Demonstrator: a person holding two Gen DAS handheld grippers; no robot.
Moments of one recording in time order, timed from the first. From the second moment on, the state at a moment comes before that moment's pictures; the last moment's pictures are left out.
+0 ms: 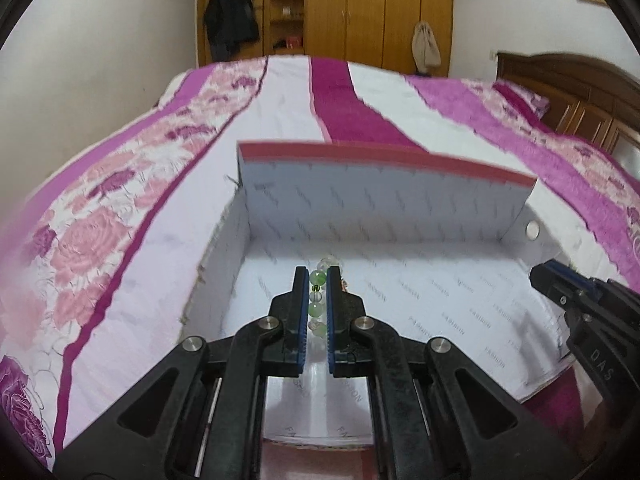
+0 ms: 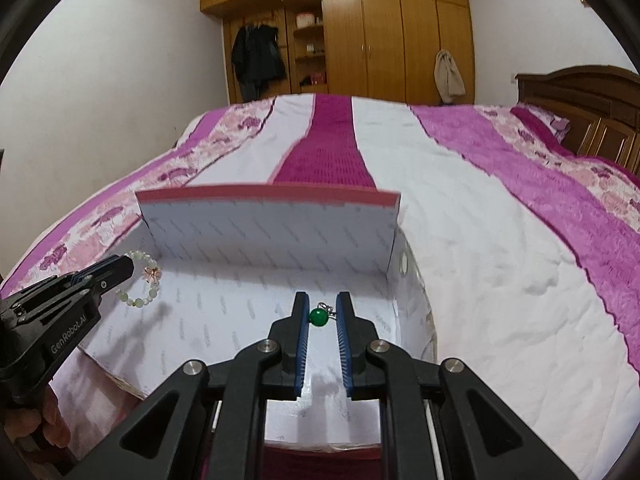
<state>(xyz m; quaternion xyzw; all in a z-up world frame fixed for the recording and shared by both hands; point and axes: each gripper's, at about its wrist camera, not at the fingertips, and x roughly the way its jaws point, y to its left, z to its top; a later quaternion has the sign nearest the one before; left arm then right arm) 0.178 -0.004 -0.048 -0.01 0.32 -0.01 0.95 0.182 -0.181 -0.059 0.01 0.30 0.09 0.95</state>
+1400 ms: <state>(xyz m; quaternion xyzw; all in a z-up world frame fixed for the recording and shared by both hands) 0.080 0.021 0.030 -0.01 0.30 -0.05 0.95 0.088 -0.186 0.020 0.06 0.28 0.16 0.95</state>
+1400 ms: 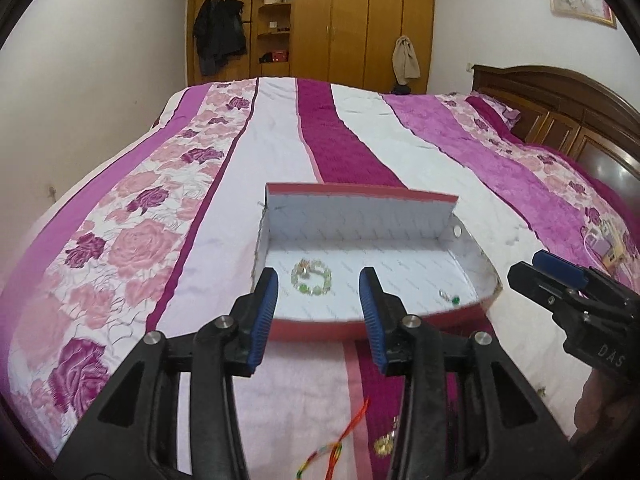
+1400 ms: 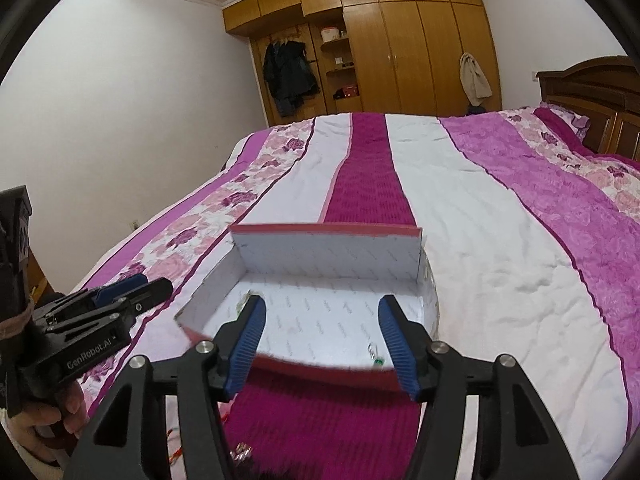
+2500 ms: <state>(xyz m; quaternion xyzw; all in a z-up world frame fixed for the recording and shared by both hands) 0.018 0.025 -0.044 -0.01 0.44 -0.08 0.89 0.013 -0.149 -0.053 0.02 0.41 0.20 0.89</state>
